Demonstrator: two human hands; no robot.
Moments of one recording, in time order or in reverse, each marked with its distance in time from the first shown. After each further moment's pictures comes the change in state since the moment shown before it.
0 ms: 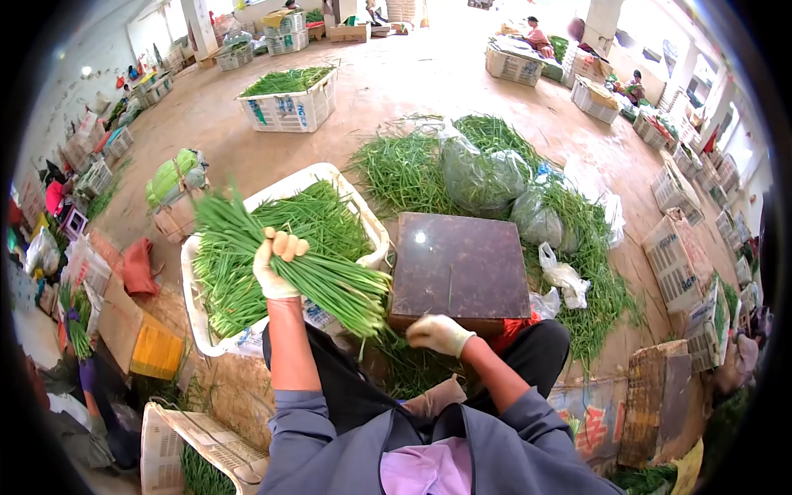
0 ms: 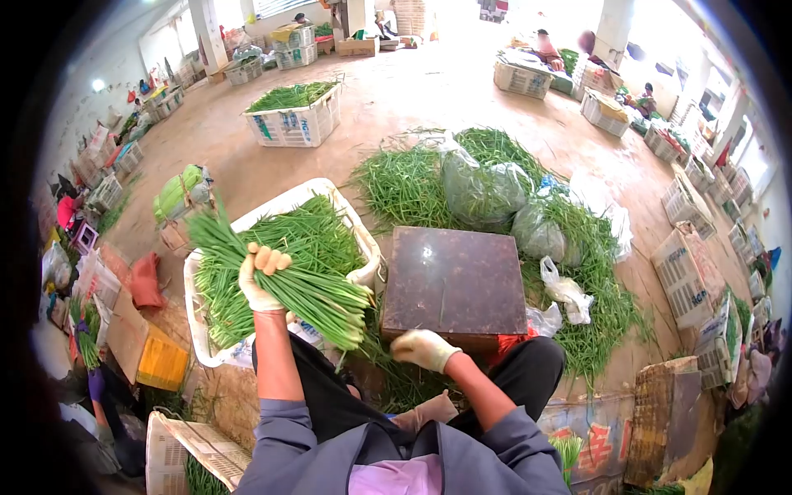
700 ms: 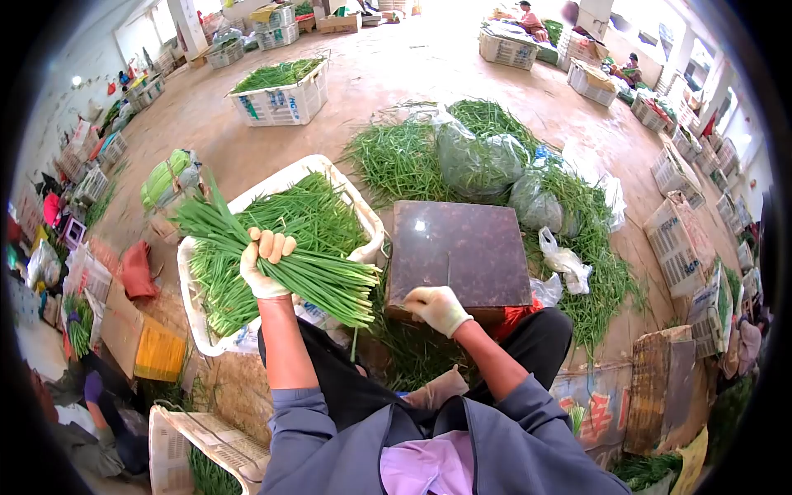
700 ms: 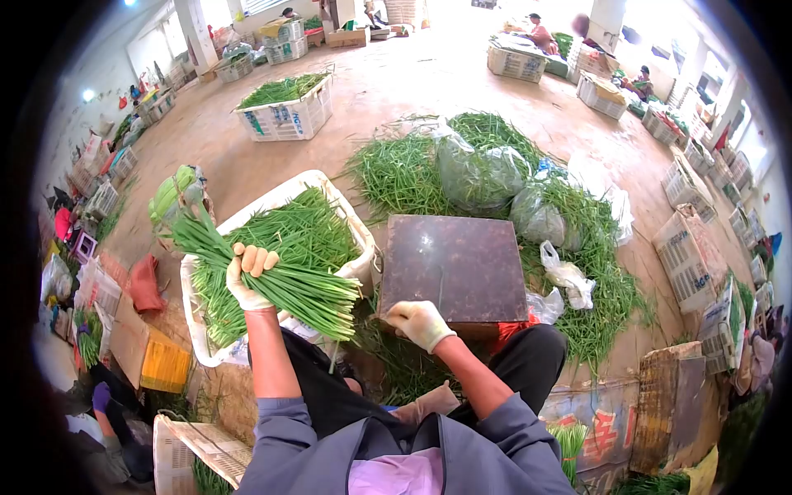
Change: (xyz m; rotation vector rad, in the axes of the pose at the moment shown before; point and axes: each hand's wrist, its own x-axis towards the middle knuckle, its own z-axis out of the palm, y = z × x) left_hand 0.000 0.004 0.002 0.028 -0.068 0.000; right_hand 0.018 -0.025 -0.014 0.298 0.456 0.202
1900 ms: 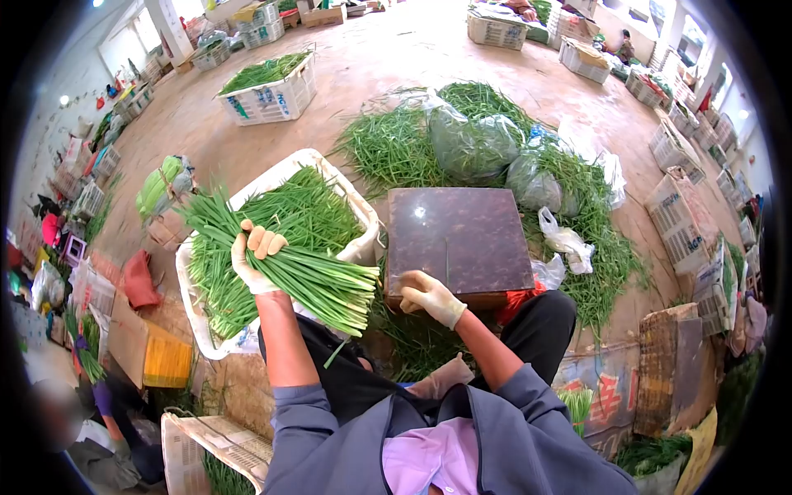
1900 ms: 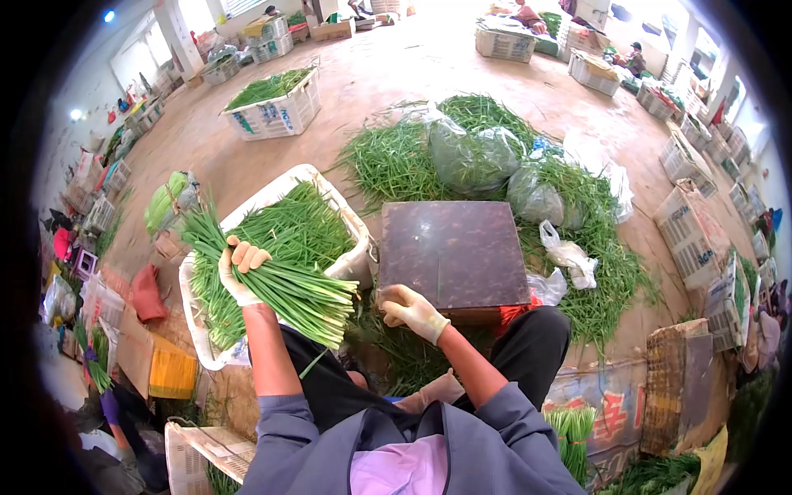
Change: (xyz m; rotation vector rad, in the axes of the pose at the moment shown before) left_hand 0.005 -0.001 -0.001 -0.255 0.142 -0.073; right_hand -0.001 0.015 0.011 0.741 -0.120 0.269
